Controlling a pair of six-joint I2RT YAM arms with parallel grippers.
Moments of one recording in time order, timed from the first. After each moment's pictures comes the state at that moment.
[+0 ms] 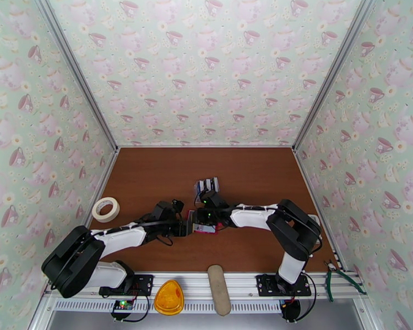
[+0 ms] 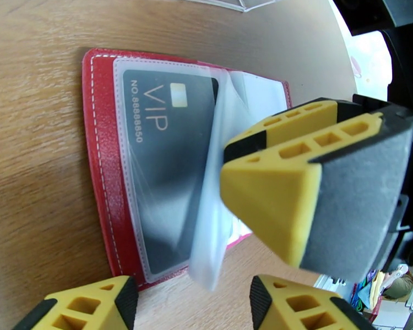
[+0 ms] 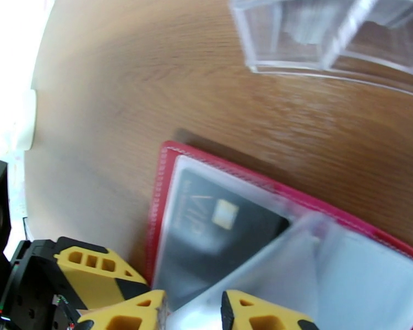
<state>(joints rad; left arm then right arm) -0.59 1.38 0.43 0.07 0.43 -0.63 0.85 1.78 0.91 0.01 -0.28 0.81</state>
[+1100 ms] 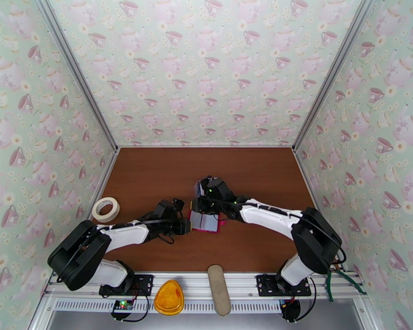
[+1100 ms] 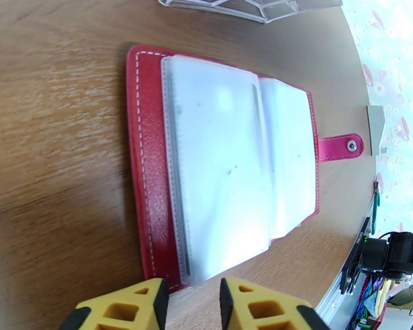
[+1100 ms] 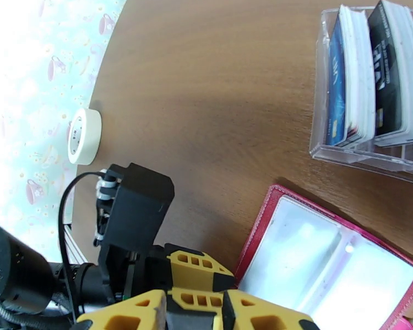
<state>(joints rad) -0.59 1.44 0.45 0.09 0.38 -0.62 0.81 1.59 0.97 -0.10 -0.29 0.77</state>
